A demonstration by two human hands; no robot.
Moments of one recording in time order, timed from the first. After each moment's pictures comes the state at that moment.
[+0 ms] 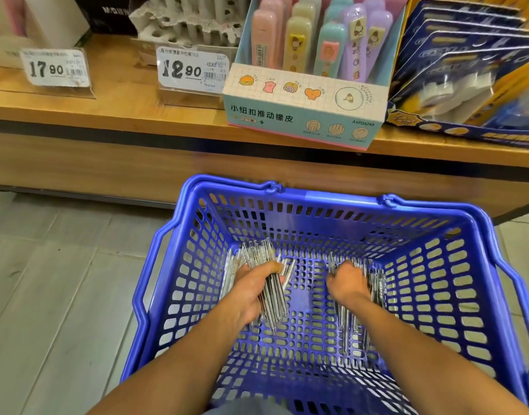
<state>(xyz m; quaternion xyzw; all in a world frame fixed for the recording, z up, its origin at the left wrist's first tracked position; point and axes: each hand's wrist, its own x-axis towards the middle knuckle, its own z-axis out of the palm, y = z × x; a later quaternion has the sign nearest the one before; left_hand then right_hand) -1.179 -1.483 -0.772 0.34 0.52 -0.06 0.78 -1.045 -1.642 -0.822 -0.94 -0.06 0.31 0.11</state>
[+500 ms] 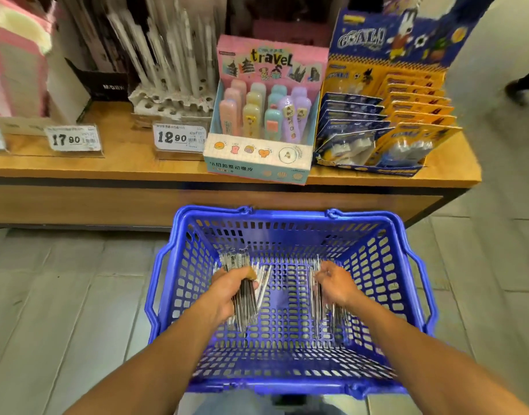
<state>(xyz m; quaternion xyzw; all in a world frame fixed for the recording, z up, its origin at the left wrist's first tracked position) -1.187 -1.479 -0.680 0.41 0.54 -0.10 0.73 -1.051 -1.685 -0.709 -0.86 -0.07 0.41 0.29</state>
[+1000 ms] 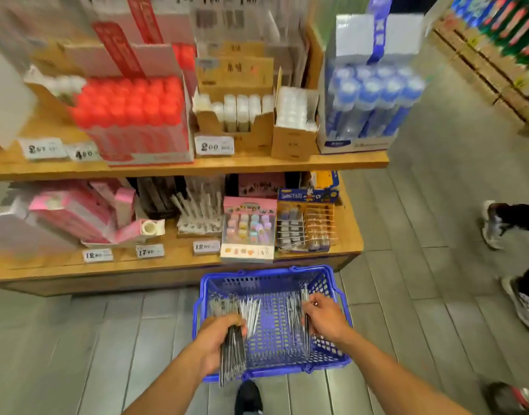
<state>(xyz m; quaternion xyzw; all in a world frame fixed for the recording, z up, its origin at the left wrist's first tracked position) -1.240 -1.488 -0.313 0.41 0.51 -0.18 0.74 -1.108 -1.703 -0.361 -0.83 0.01 0.39 0.40</state>
